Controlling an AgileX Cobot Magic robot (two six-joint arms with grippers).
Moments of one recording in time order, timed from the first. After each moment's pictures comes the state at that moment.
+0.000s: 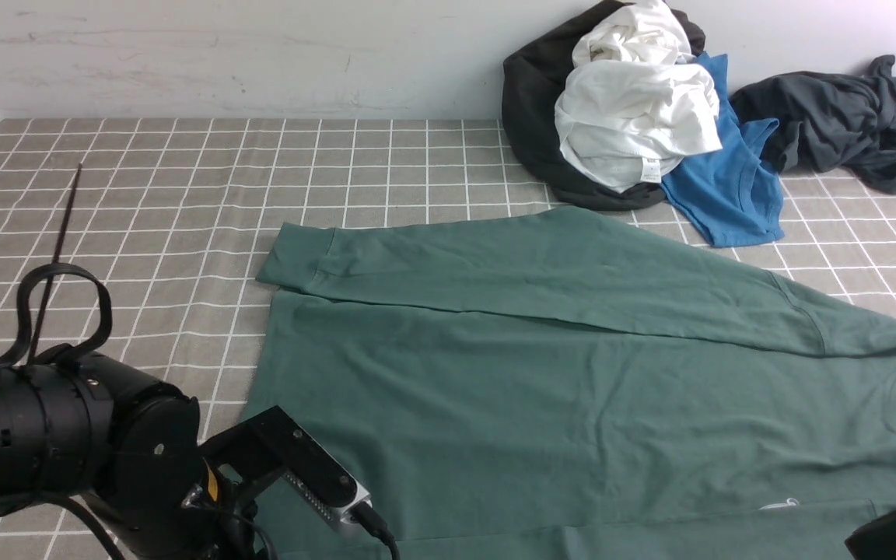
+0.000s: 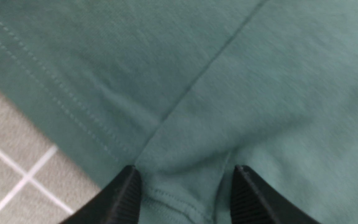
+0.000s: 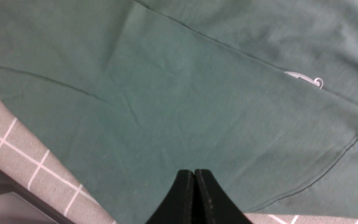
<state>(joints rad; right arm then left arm) 0.34 0.94 -0.76 0.23 1.17 -0.29 -0.47 1.55 -0.66 -0.08 0.65 0.30</state>
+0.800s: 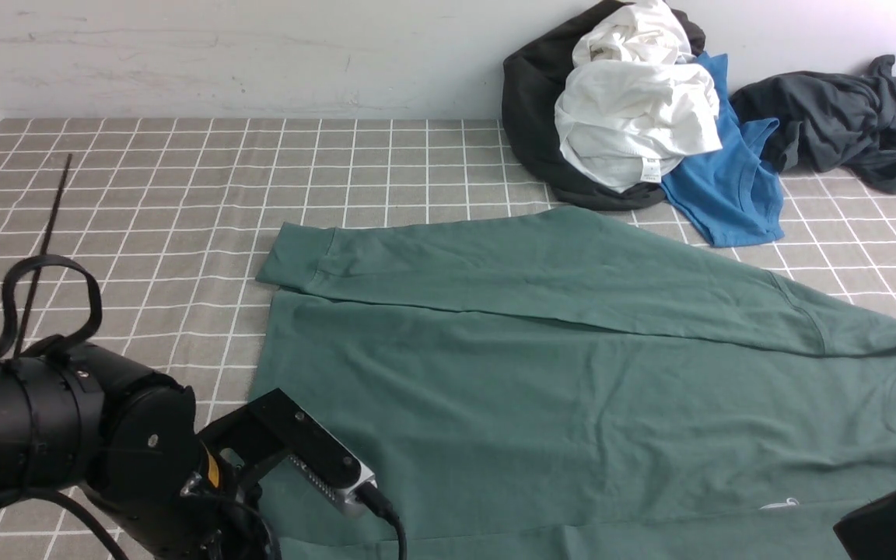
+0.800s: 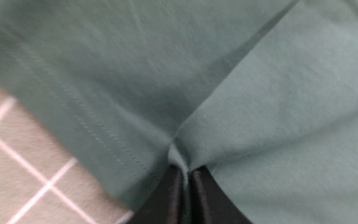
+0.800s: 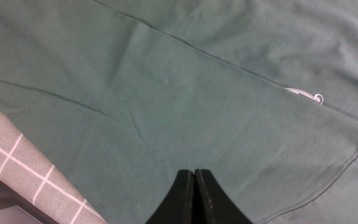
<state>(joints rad) 0.34 0.94 -0.76 0.25 1.14 -0.29 -0.48 1.49 -0.69 -0.09 0.66 0.28</state>
